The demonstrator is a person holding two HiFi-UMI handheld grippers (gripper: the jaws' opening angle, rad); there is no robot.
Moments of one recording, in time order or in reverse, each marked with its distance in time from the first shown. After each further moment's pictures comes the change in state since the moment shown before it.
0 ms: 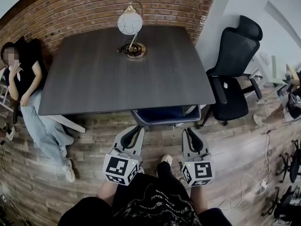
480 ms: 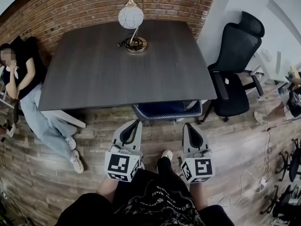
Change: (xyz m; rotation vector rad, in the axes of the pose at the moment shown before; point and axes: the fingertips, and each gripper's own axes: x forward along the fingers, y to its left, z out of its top) left arm -0.004 0.006 0.003 0.047 -0.020 0.076; right arm -0.001 0.004 0.007 0.029 -0.050 -0.006
